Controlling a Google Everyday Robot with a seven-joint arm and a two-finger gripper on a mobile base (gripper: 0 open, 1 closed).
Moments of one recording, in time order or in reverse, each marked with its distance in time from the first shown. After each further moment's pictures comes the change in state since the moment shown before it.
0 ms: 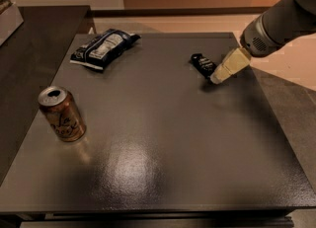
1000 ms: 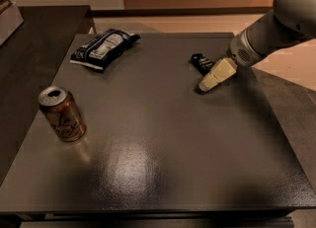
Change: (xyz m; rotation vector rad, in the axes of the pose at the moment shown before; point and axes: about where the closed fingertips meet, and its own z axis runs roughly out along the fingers) arm 0.002 0.012 0.047 -0.083 -0.020 0.027
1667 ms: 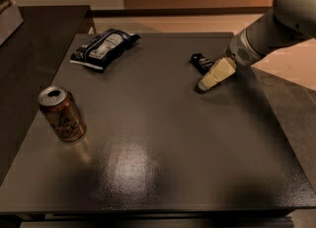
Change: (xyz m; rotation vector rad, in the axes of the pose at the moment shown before) arm -0.001 -0.001 0.003 -0.018 -0.003 0.007
